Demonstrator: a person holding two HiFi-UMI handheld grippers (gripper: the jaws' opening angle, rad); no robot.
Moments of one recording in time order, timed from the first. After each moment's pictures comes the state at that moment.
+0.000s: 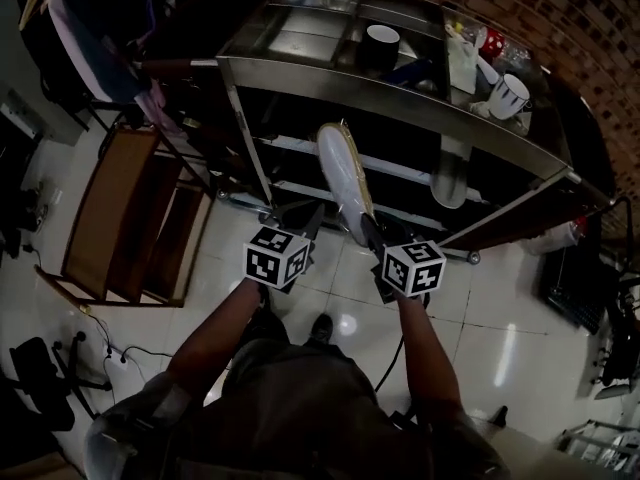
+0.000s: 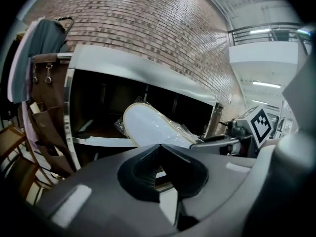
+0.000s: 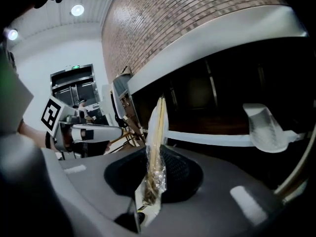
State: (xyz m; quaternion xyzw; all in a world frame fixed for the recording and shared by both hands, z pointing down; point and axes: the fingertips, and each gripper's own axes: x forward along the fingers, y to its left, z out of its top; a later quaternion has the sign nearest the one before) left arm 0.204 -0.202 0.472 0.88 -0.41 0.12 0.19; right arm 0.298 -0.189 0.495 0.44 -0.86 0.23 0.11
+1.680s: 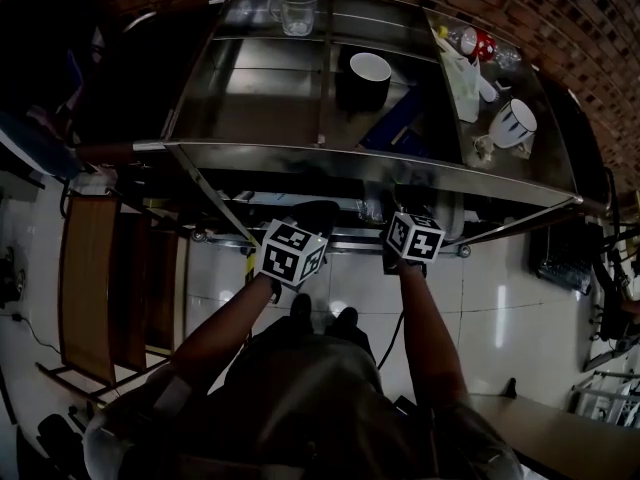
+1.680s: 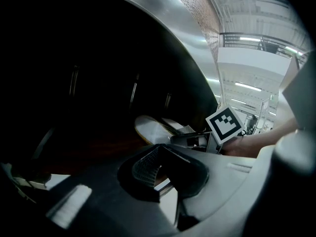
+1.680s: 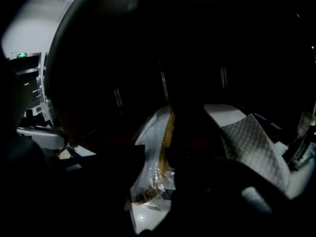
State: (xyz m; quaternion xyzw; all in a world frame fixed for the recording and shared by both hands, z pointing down) left arm 0.257 -0.352 0.504 0.92 -0.28 0.15 0.20; right arm 0.400 -0.376 0.551 0.66 -0.69 0.27 0.13
